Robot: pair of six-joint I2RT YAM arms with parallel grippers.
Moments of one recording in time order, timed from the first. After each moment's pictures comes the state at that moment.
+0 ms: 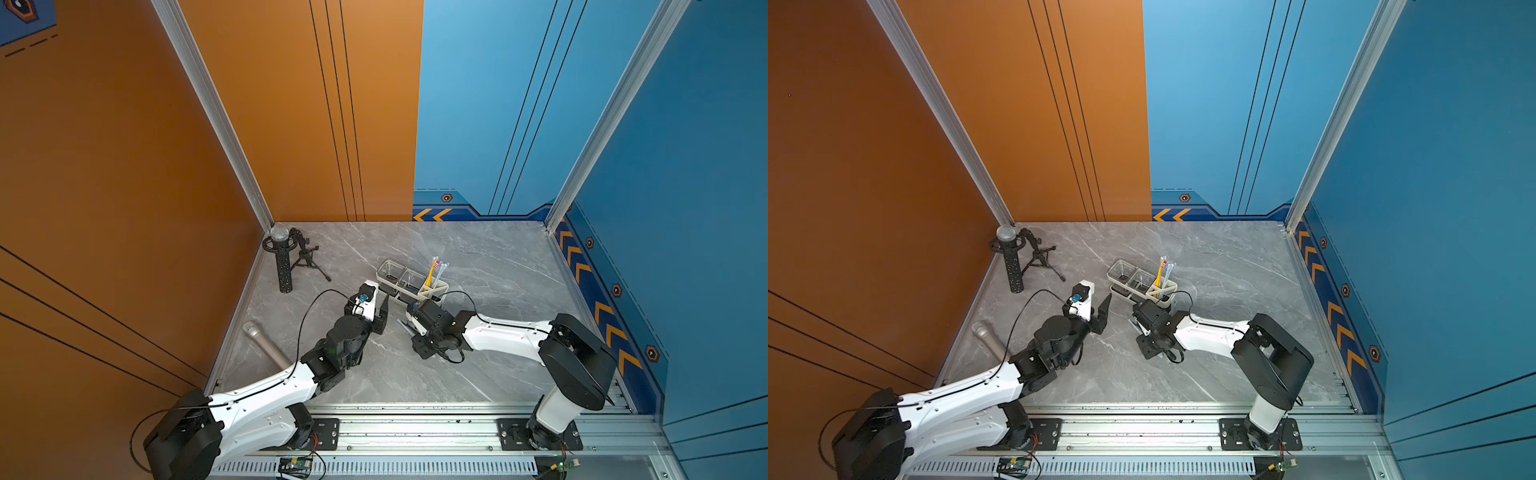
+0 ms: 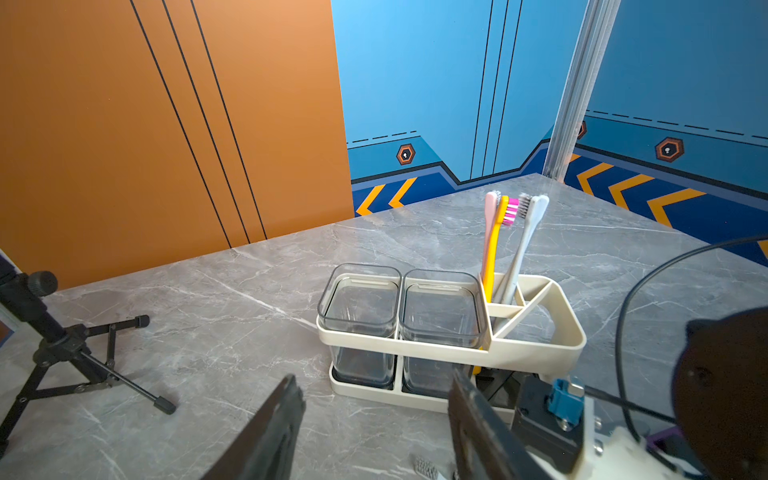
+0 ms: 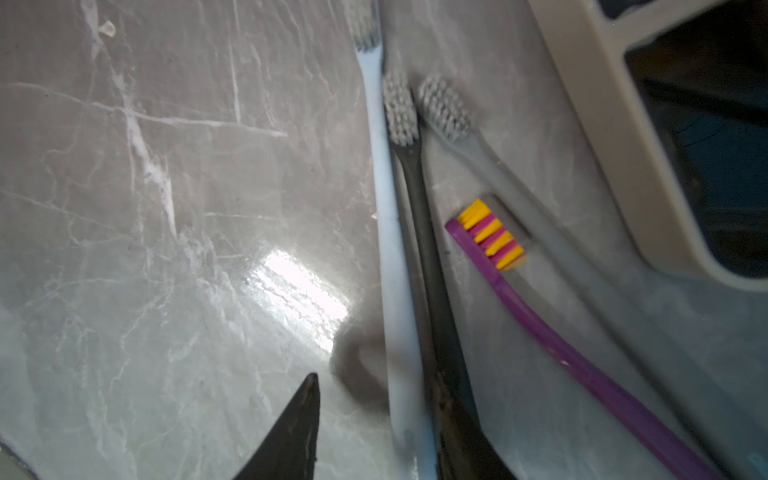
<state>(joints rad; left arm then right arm) -0.83 1.02 0.41 0.50 -0.49 -0.03 0.89 1.70 0.95 -0.39 -0.04 0.31</state>
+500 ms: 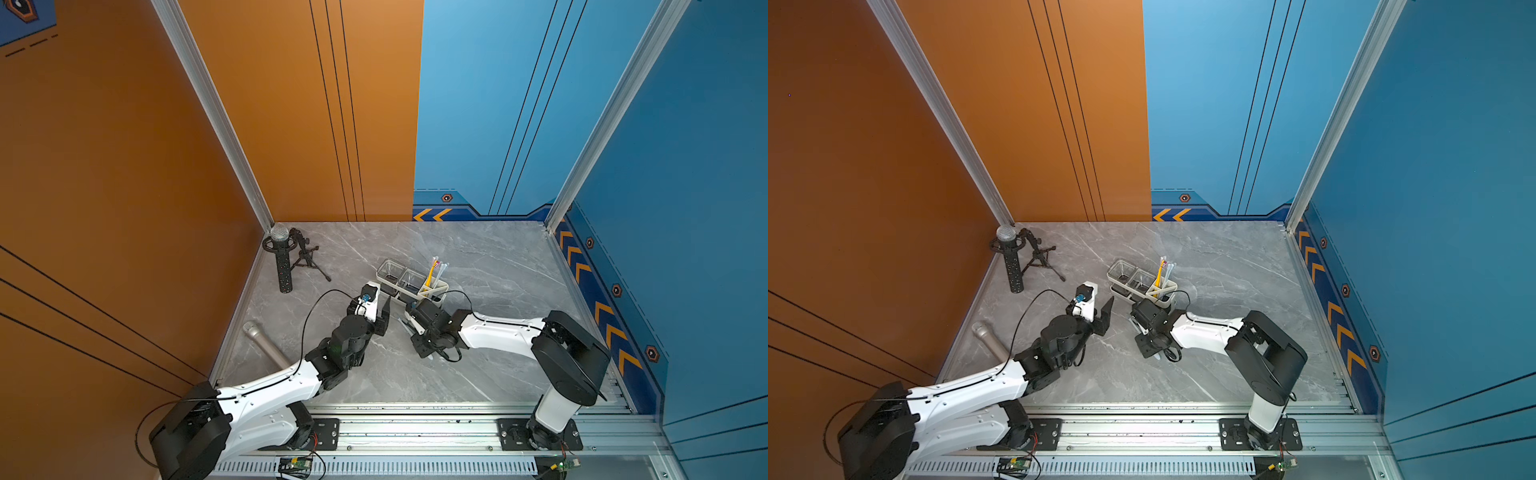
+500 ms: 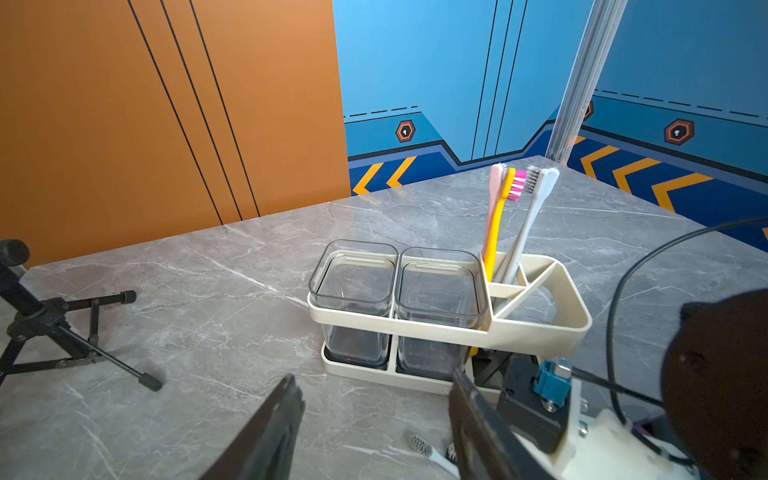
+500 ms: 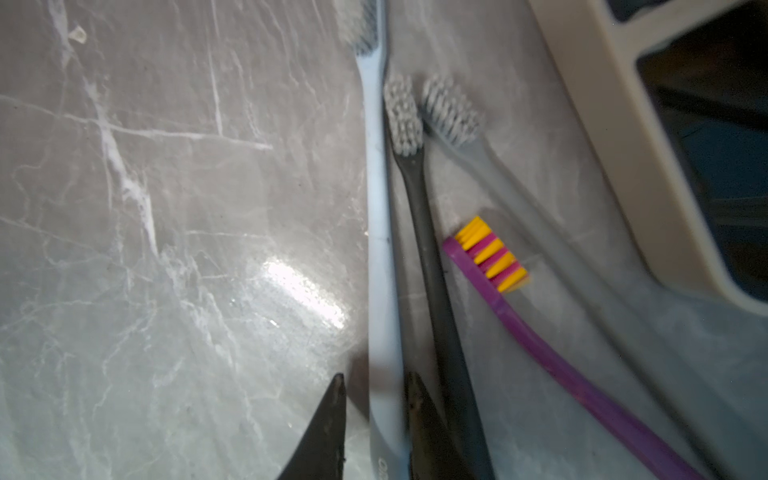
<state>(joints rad) -0.83 1.07 0.41 0.49 -0.50 -0.08 0.88 1.73 0.97 -0.39 -0.02 0.32</state>
